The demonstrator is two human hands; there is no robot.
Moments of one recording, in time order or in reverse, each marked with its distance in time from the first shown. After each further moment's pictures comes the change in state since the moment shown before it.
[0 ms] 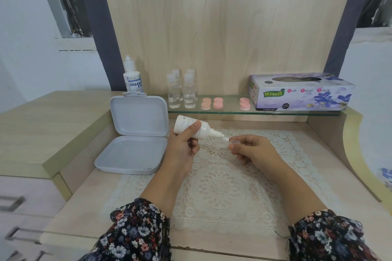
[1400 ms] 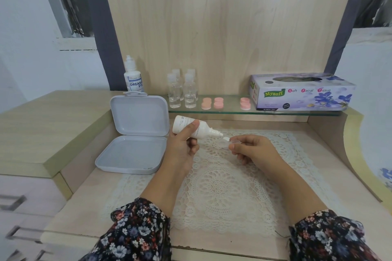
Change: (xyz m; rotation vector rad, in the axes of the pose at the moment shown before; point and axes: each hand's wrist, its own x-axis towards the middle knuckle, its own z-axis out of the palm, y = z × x) left_hand 0.004 -0.001 -0.003 -0.012 0.039 -0.008; right_hand 0.002 0.003 -0.001 0.012 -0.007 -0.011
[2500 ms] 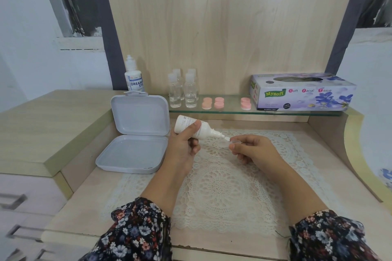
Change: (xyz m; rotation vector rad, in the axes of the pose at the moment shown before) left_hand -0.003 0.001 0.002 0.031 -0.023 -0.002; right_hand -0.002 -0.003 0.001 0.014 0.003 0.018
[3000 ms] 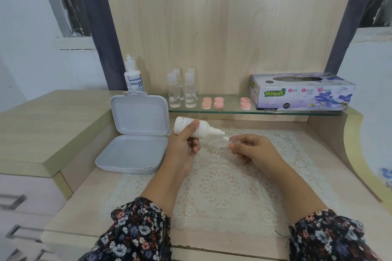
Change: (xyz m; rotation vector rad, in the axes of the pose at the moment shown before) left_hand 0.000 -0.001 0.001 0.010 0.021 -0.011; right_hand -0.001 0.001 0.000 0.001 0.002 -0.004
